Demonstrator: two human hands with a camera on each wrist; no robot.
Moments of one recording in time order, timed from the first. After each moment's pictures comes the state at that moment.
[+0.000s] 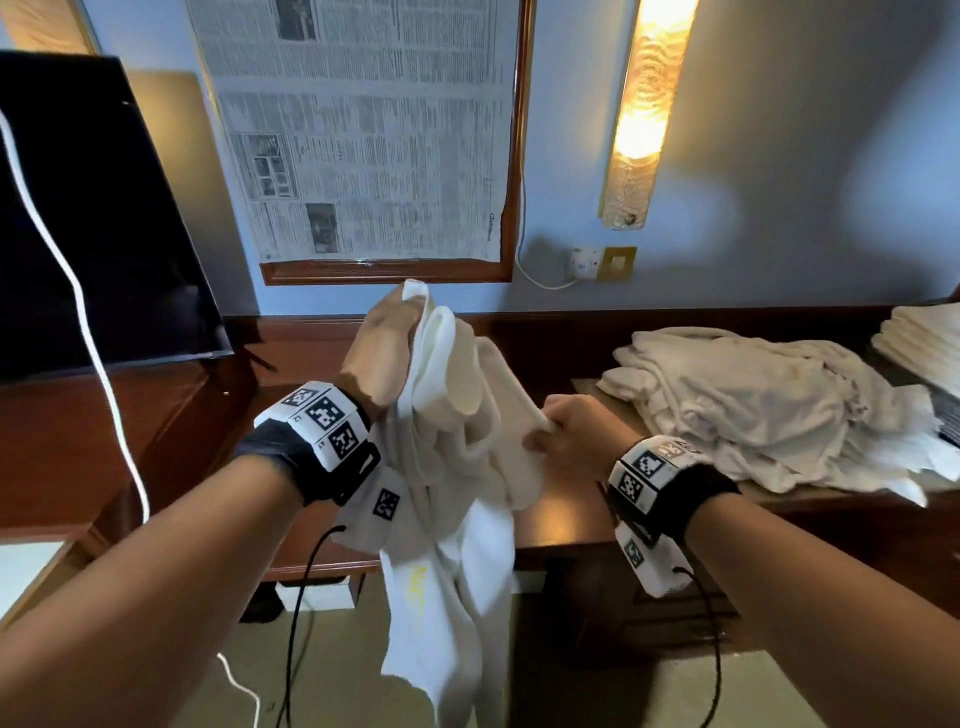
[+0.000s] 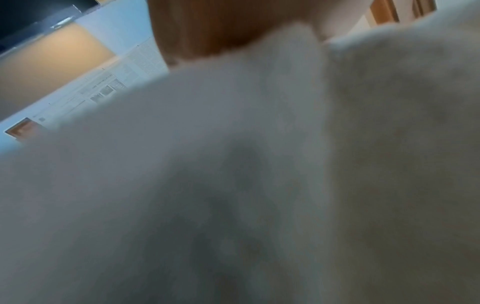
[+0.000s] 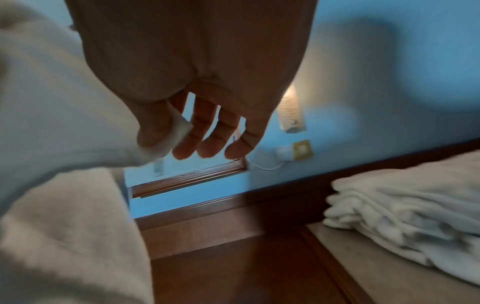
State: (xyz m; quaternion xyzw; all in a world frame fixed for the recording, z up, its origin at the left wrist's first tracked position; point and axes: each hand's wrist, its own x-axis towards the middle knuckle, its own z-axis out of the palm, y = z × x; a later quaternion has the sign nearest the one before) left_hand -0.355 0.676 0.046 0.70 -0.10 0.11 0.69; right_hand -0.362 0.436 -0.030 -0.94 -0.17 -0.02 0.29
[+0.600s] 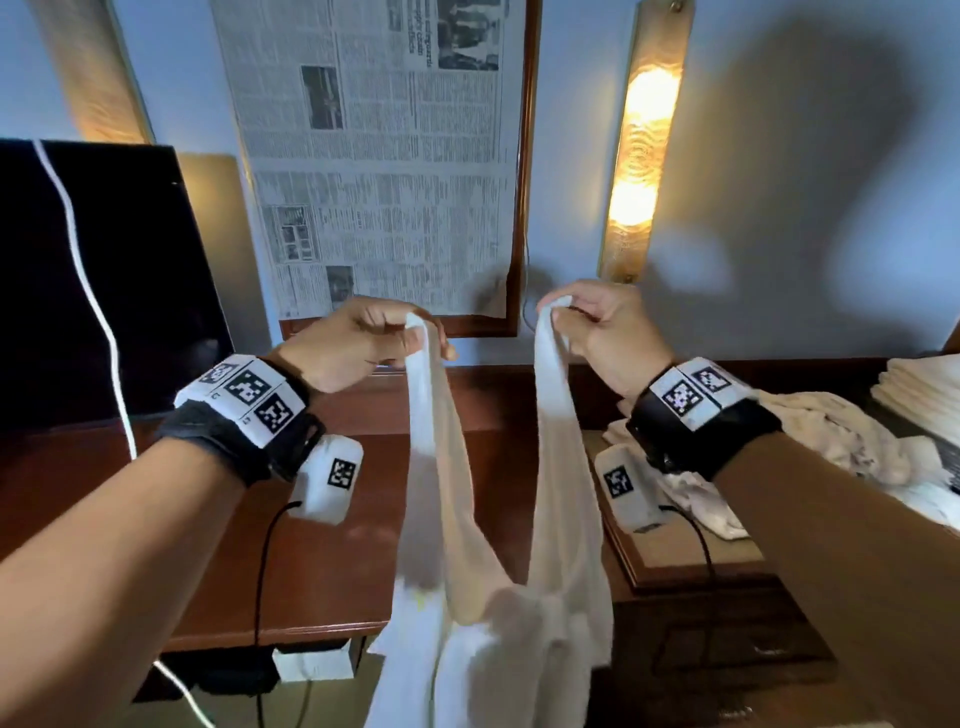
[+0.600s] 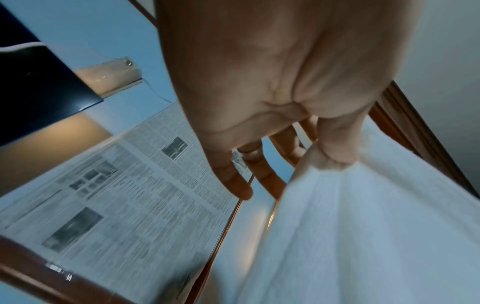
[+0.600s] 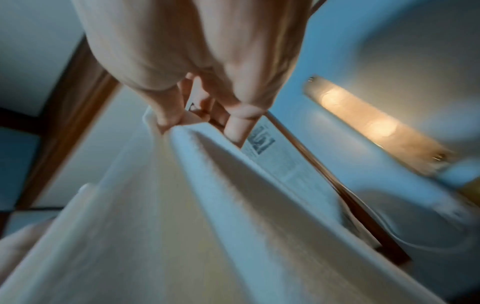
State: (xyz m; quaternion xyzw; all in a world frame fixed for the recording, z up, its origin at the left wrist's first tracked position) left_hand -0.348 0.740 0.119 0.76 -0.38 0.01 0.52; right_hand -0.359 0.455 0.115 -0.80 -0.21 -0.25 0.51
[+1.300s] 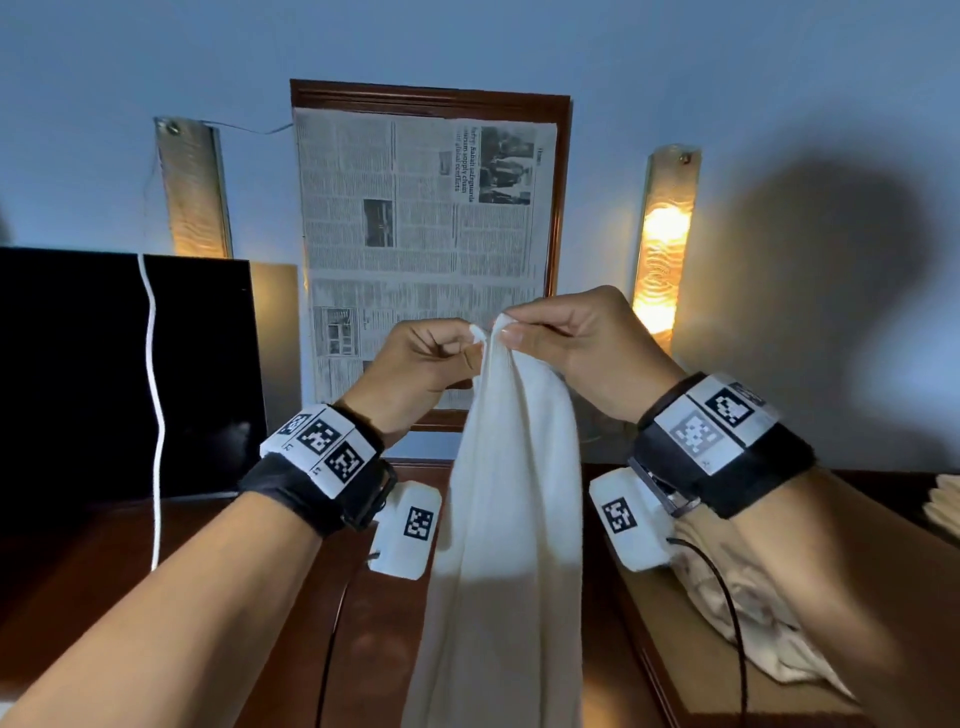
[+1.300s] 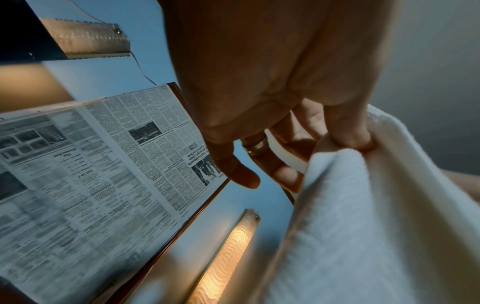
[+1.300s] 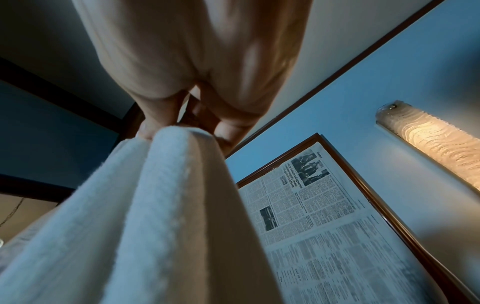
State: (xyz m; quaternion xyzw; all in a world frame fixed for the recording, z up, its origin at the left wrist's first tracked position) left_hand -0.357 0.707 0.179 0.63 -0.42 0.15 0.64; right_hand -0.394 0.513 0.221 -0.76 -0.39 -0.26 0.44
